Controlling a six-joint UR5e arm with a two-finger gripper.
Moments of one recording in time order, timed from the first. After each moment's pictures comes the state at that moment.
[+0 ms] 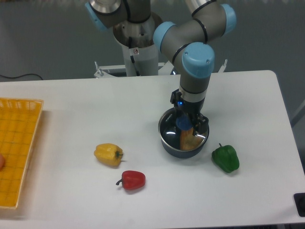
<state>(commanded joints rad) 2.62 -1.81 -1.71 -1.18 1.50 1.47</state>
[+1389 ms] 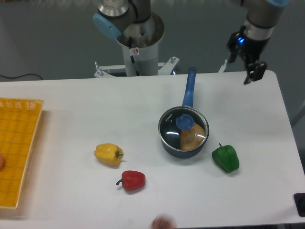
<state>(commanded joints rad) 3.06 -1.67 -1.63 -1.40 1.54 2.31</state>
